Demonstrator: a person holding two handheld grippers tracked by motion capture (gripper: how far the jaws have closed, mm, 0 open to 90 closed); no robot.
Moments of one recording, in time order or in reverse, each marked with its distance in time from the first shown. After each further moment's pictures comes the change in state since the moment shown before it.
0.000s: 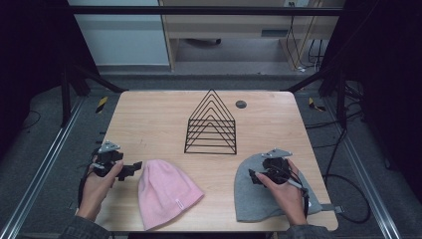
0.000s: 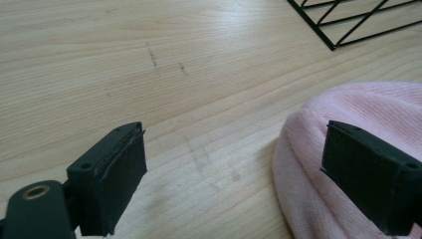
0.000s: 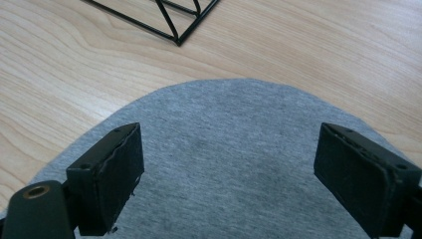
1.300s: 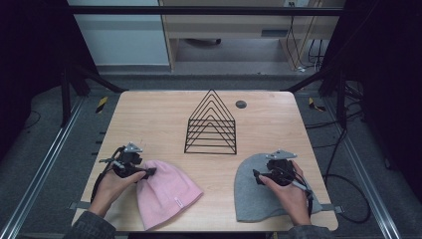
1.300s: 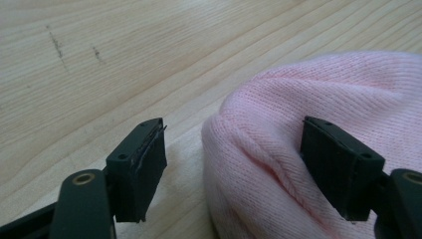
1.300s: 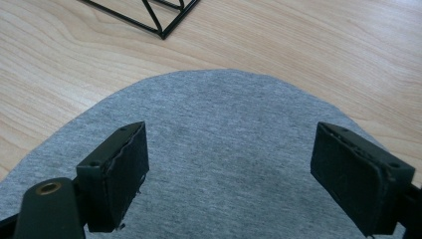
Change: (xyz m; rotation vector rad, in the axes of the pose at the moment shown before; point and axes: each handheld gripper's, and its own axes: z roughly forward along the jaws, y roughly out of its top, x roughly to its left) left arm -0.031 0.010 0.037 0.183 -0.048 0.124; right arm -0.006 -0.006 -0.008 -0.005 -0.027 0.003
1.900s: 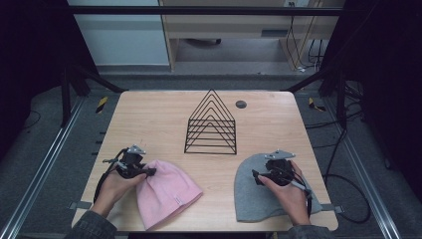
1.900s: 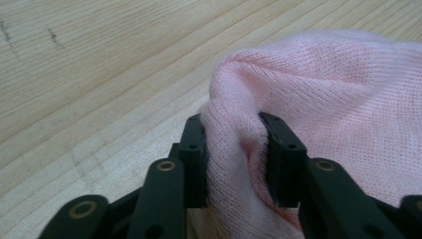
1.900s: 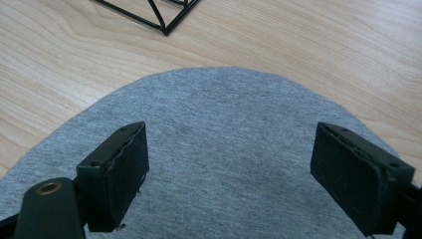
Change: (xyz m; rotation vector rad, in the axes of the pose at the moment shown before) left arm -0.005 -0.002 0.006 0.038 -0.066 0.007; right arm 0.001 0.000 0.003 0.011 0.008 -0.007
